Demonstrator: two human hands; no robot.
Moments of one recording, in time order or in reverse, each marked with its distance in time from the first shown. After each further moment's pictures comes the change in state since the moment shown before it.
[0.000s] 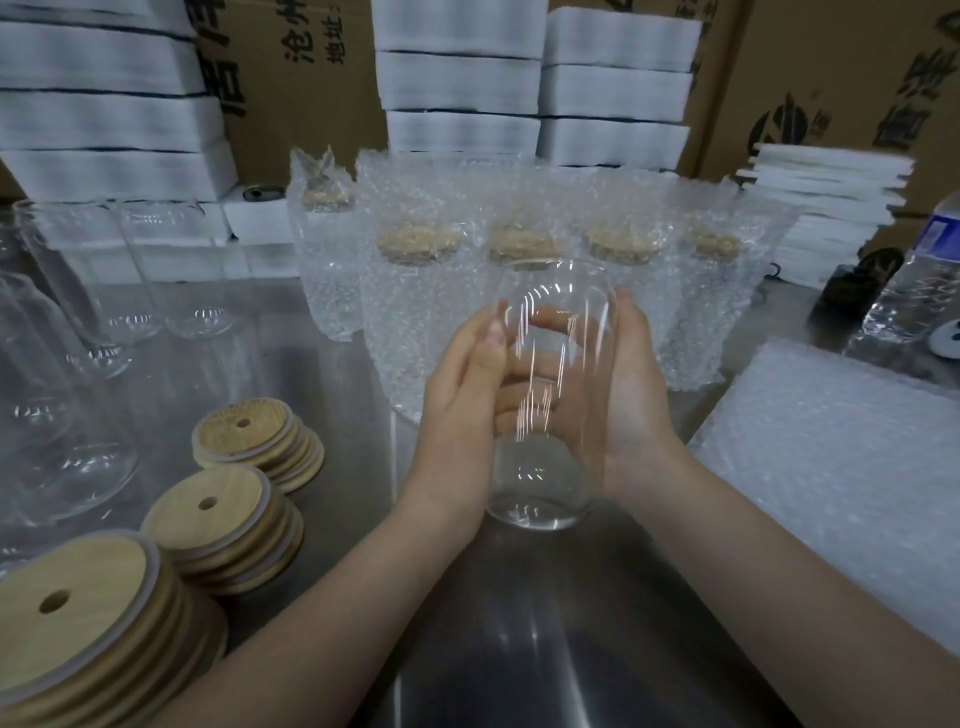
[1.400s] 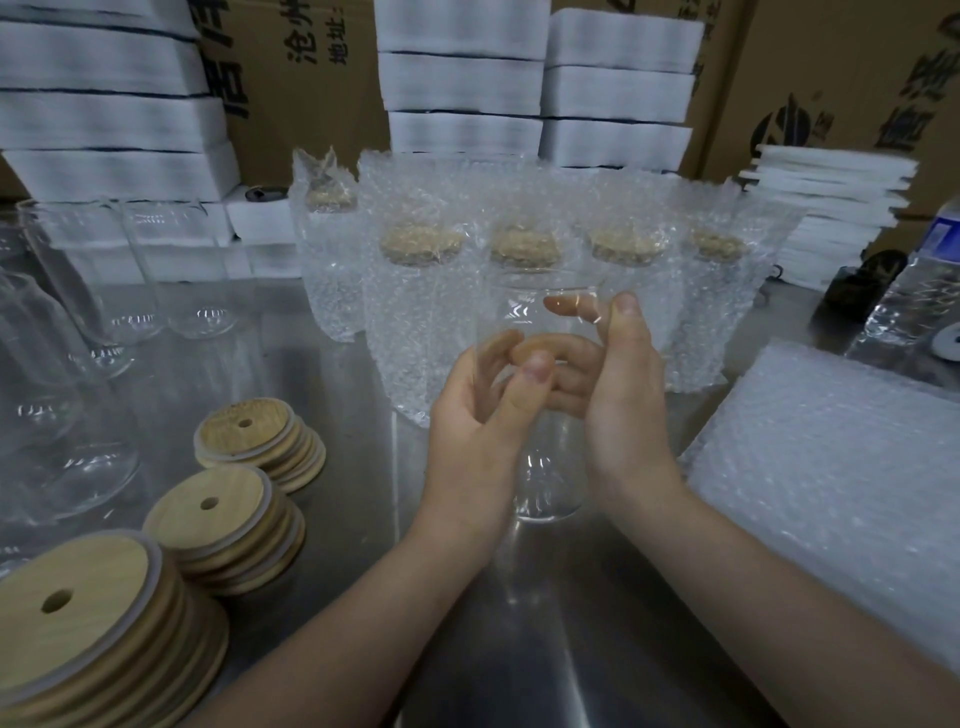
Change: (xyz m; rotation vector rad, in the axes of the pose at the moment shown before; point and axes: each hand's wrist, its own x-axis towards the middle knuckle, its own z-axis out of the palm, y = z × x) left_hand -0.012 -0.009 0.004 0.086 0.027 0.047; right_hand -0.004 0.013 0.003 -0.330 0.163 -0.467
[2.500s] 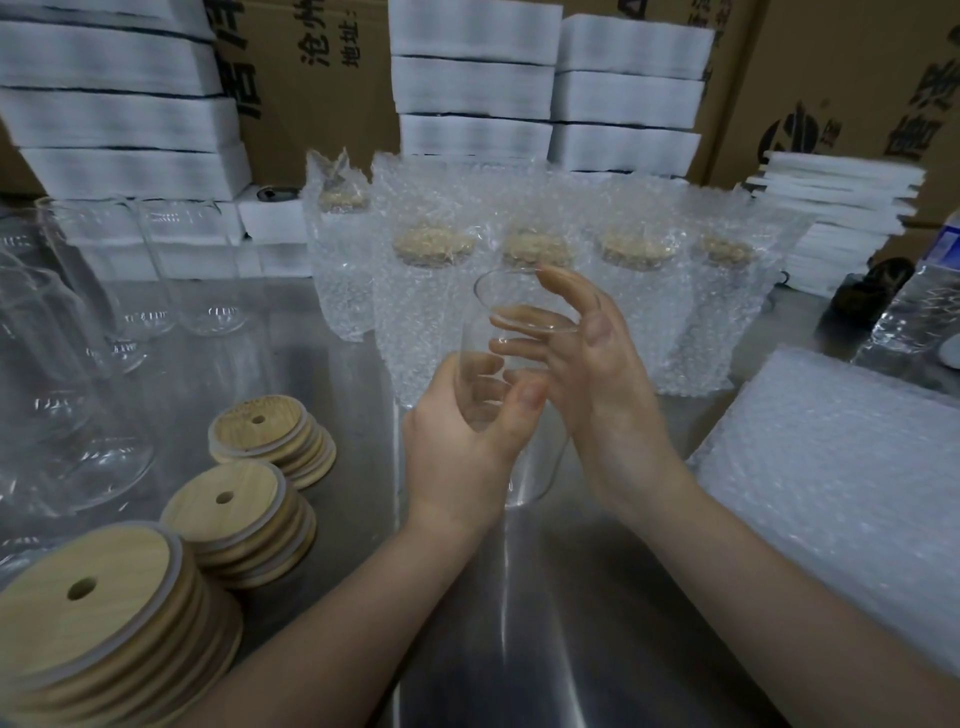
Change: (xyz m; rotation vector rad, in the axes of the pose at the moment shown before) left_hand 0.004 -0.006 -0.016 0.344 0.193 0.141; right_hand -0.001 -0.007 0.003 0.053 -0.298 -0.048
